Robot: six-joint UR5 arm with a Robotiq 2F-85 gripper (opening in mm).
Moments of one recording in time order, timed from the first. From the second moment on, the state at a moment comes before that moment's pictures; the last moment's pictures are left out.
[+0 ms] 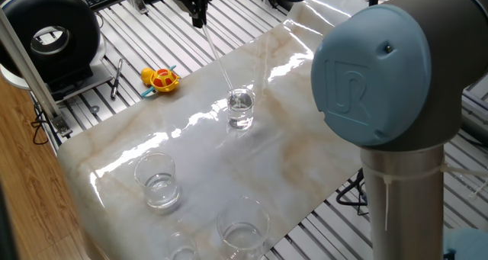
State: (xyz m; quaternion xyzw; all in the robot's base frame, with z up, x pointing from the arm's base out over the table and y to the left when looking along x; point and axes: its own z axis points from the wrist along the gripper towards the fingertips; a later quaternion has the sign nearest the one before) arm 0.652 0.058 0.236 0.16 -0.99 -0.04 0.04
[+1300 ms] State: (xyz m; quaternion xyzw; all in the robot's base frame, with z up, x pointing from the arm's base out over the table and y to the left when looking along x) arm 0.653 0.058 0.240 0.17 -0.98 -0.04 0.03
